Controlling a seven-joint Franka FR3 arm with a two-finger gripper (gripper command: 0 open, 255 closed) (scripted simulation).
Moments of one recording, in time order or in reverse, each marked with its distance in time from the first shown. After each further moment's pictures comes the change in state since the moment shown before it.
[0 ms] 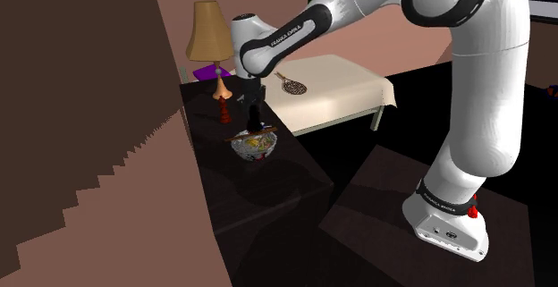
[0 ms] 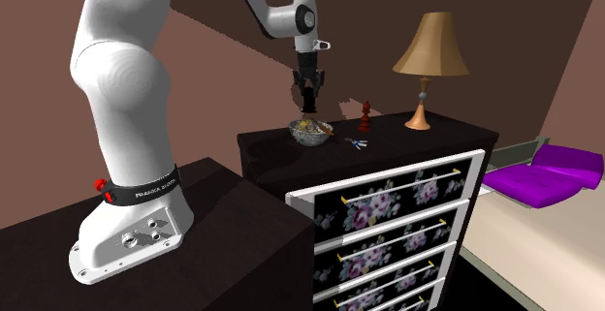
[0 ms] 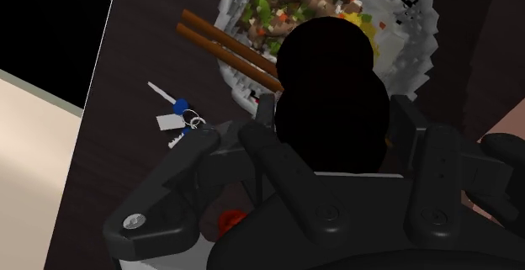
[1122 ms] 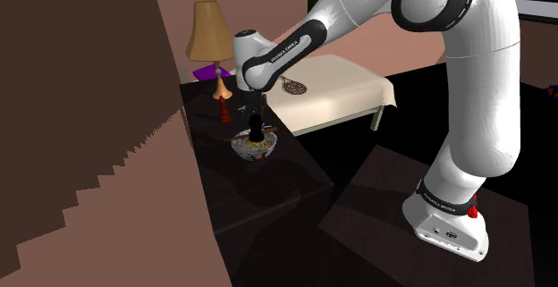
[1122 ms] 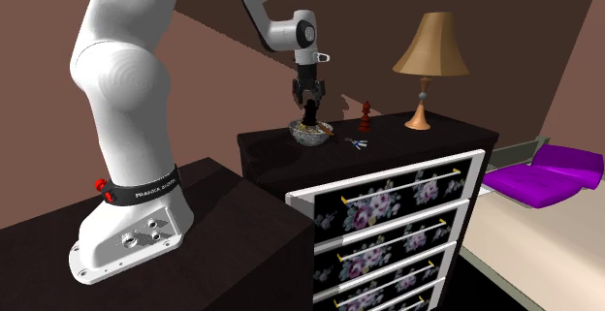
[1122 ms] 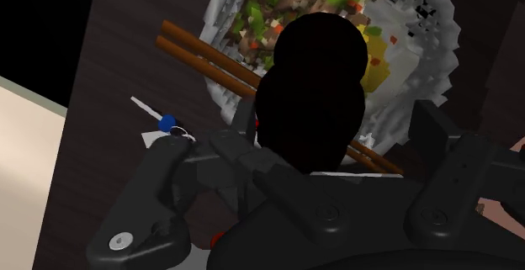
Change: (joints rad) arm 0.007 0.057 -0.010 -0.034 -0.021 0.090 0.018
